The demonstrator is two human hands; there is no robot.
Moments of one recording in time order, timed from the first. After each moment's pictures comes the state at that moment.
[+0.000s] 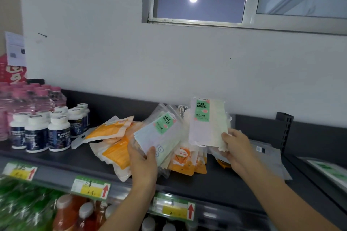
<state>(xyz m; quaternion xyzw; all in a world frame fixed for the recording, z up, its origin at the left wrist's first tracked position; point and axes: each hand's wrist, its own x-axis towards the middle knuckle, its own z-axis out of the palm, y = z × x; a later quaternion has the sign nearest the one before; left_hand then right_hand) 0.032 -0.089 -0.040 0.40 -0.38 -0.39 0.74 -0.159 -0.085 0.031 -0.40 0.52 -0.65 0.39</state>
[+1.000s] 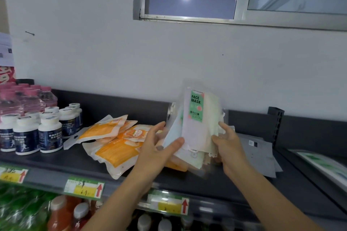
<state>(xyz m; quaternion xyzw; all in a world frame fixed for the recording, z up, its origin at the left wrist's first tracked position) 0.029 -0.055 -0.001 0.33 -0.58 -0.47 0.58 -0.155 -0.071 0.018 -0.43 0.51 -0.65 0.37</state>
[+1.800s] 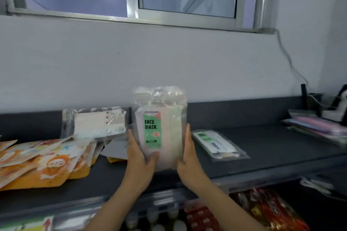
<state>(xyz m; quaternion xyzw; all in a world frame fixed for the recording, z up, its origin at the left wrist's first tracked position) -0.216 -0.031 -0.027 0.32 -0.69 -0.37 0.52 -0.344 0.035 -0.021 -0.60 0.57 -0.54 0.15</state>
